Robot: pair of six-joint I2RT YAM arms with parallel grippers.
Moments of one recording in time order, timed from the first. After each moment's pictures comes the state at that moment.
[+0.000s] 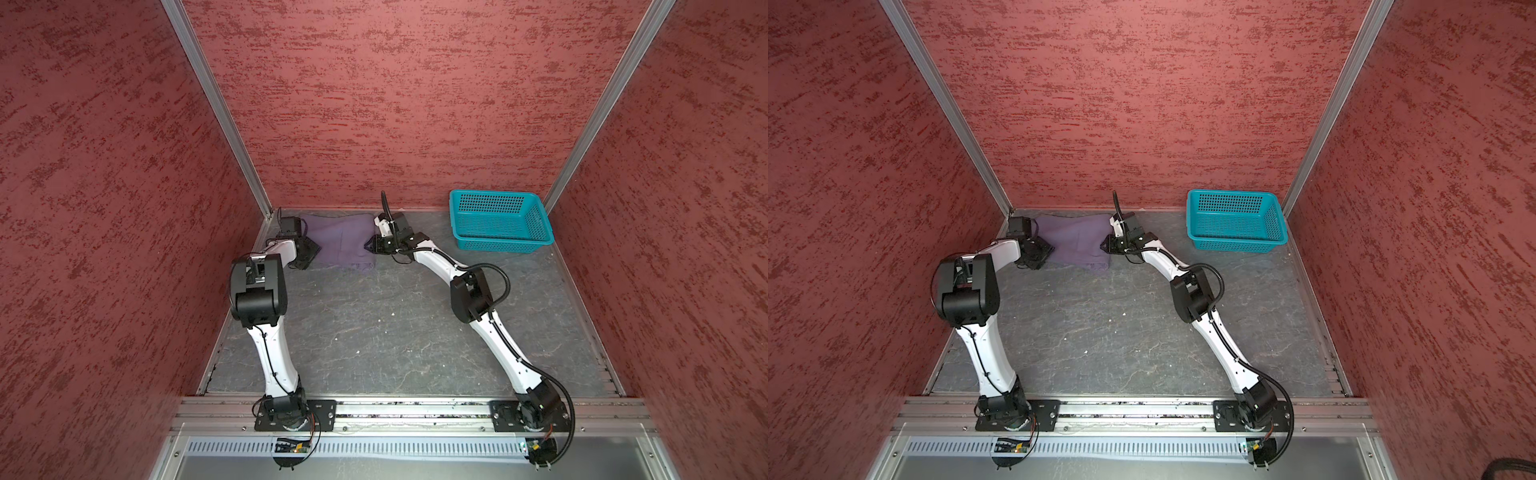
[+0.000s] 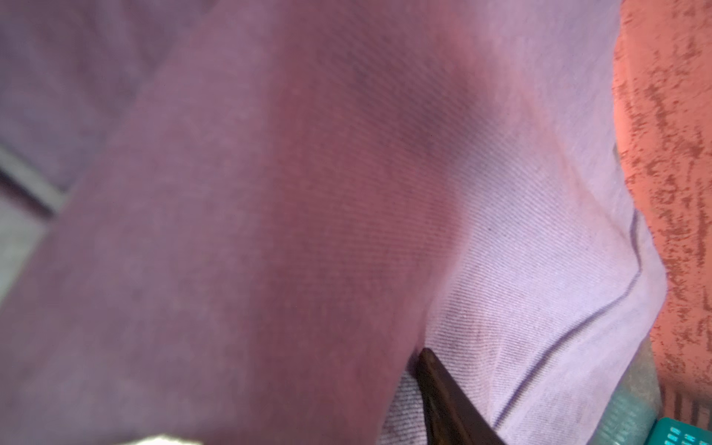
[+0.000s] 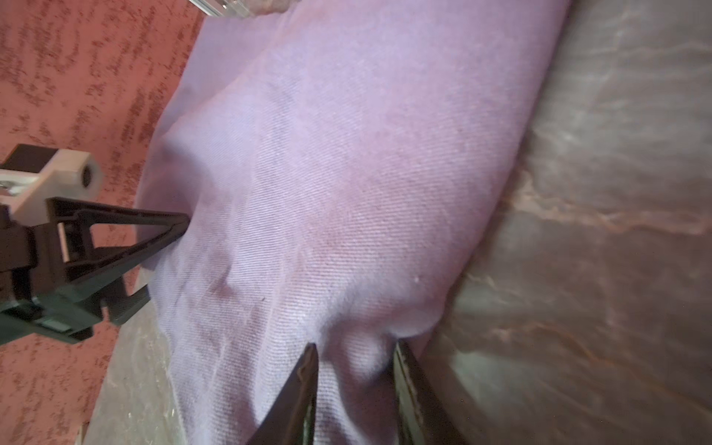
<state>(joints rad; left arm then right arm) 0.14 2.09 1.43 -0.35 0.14 -0.84 0.55 2.84 2.58 -0.38 -0.47 0.55</state>
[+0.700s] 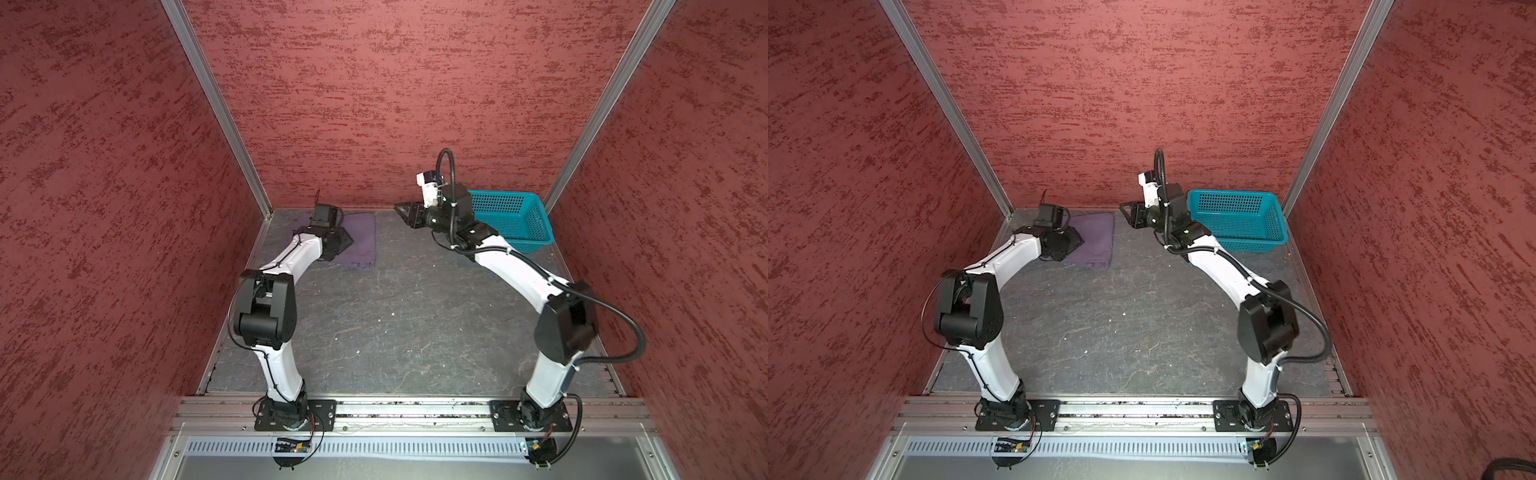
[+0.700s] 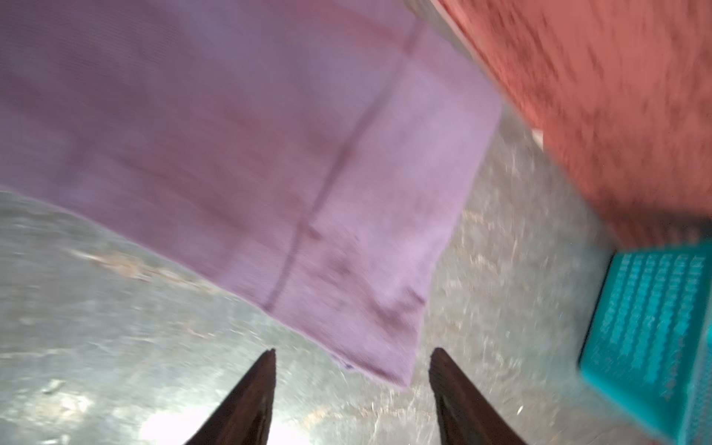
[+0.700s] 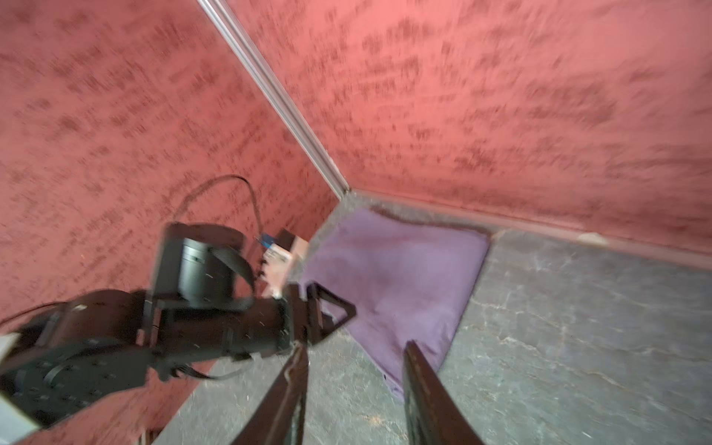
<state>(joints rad) -0.17 1.87 1.45 -0.54 0.04 -0.78 0.50 1.77 1.56 0.00 -0.32 0.44</state>
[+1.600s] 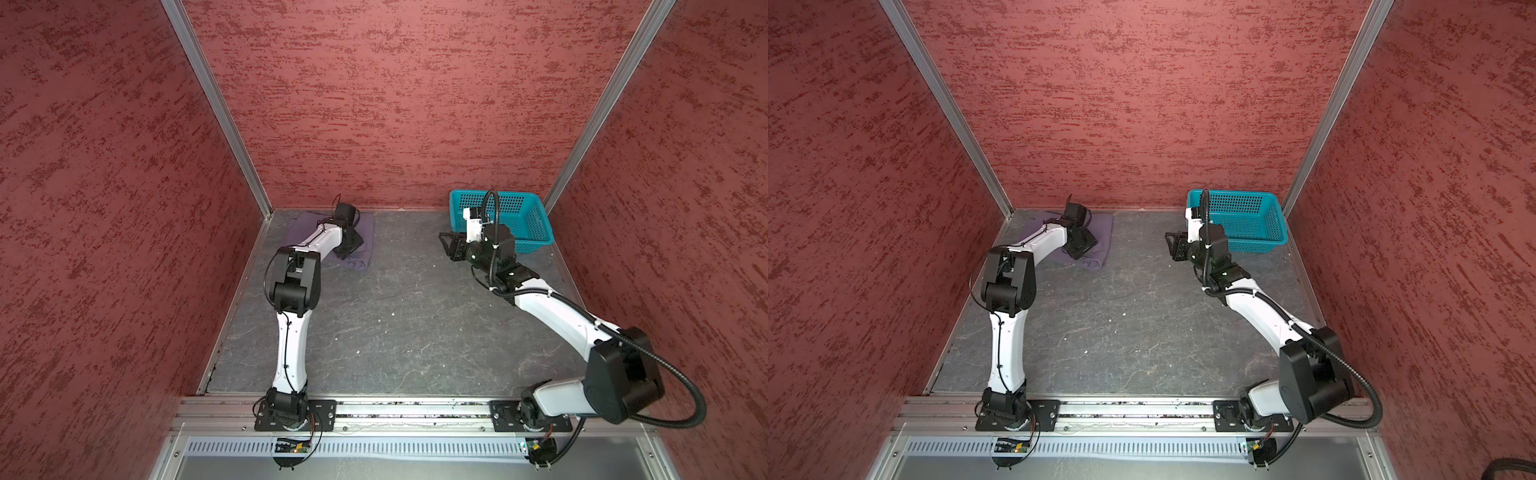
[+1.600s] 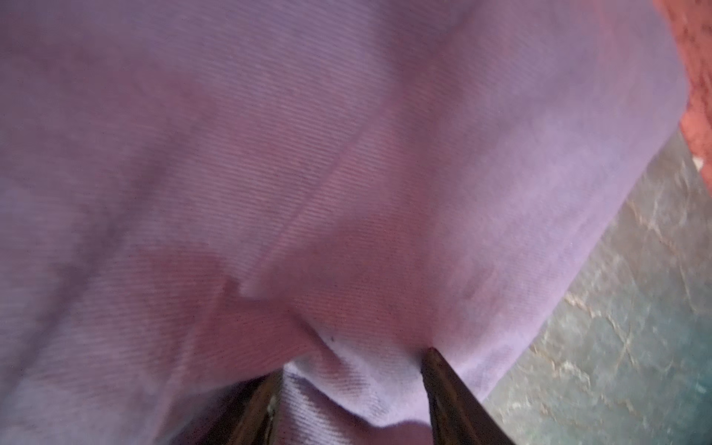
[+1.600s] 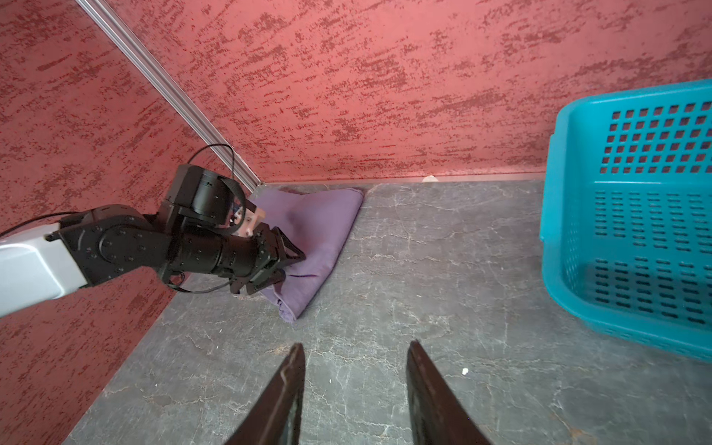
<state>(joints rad) -0.17 2.27 1.81 -0.65 -0.05 -0.90 0.37 1.42 0.99 0.15 -0.21 0.41</state>
